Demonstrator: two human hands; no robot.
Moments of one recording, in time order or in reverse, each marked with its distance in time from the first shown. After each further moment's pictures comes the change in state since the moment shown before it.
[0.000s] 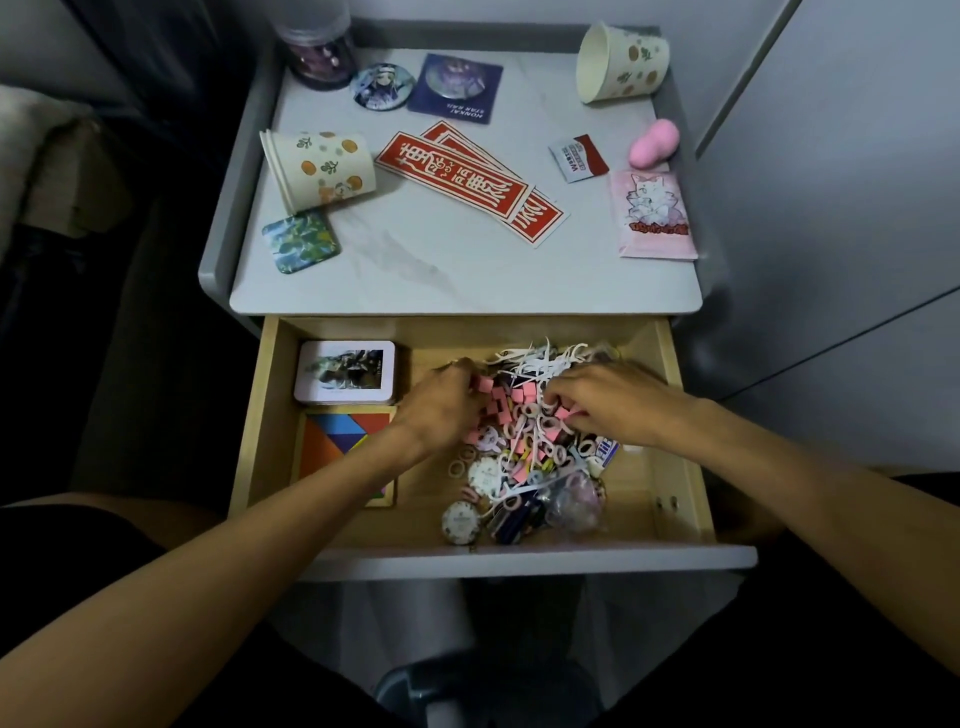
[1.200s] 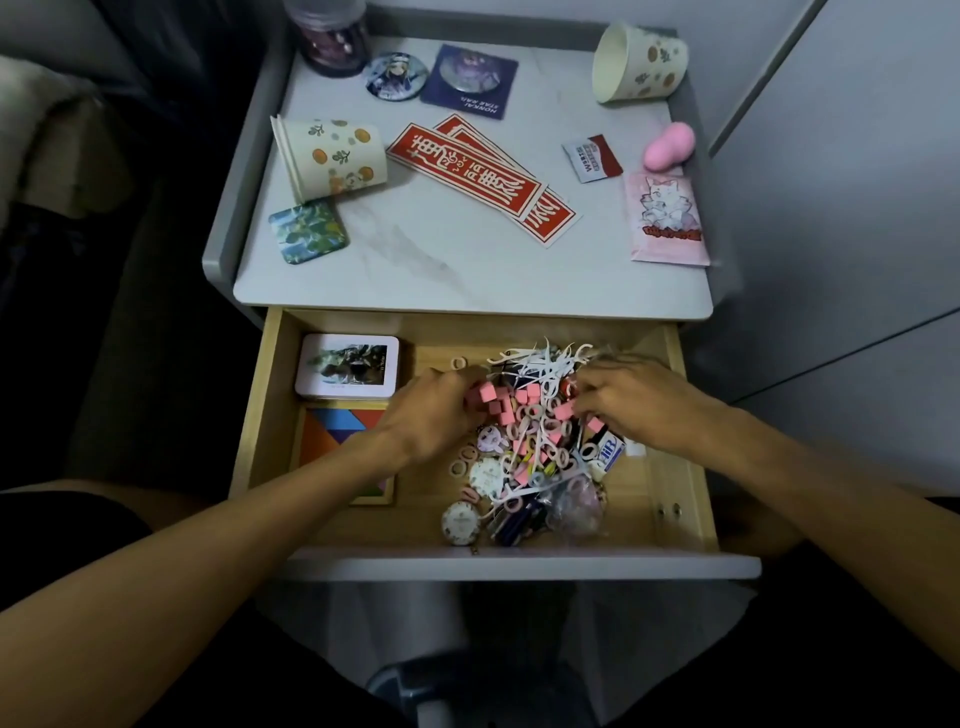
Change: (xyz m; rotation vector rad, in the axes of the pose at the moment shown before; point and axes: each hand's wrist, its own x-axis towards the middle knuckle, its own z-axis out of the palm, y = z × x) left_hand -0.005 -0.019 -0.001 0.104 0.022 0.194; right_hand -0.011 0.019 0.004 -0.151 0.100 -0.131
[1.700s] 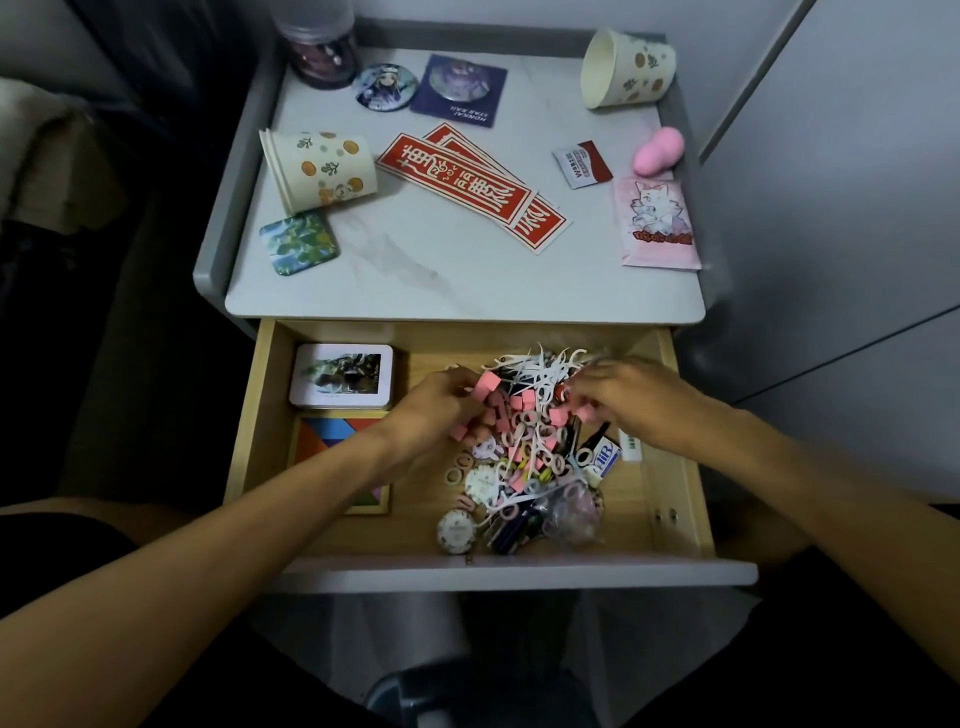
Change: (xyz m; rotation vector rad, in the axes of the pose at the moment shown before) left_hand -0.003 0.016 -0.009 -0.876 -0.139 -0.286; right_hand -0.001 0.006 -0.005 0.170 -0.057 0.126
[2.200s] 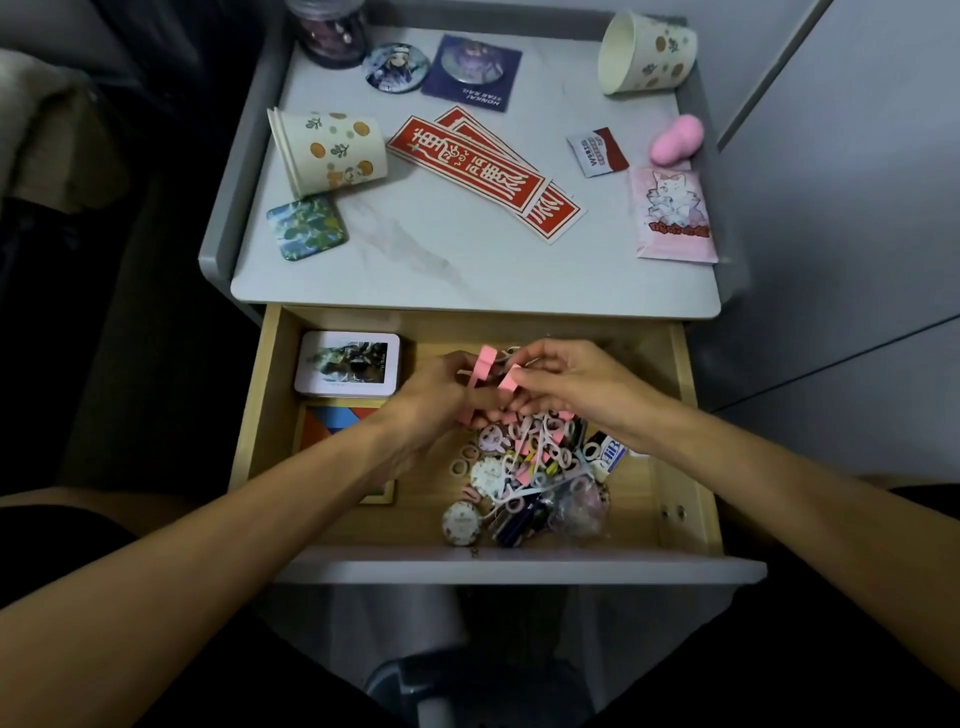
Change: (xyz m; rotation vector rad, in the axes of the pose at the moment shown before) left_hand -0.009 0.008 0.001 -0.249 0.015 -0.009; right_hand 0.029 -0.066 -0.020 1.483 0.052 0.351
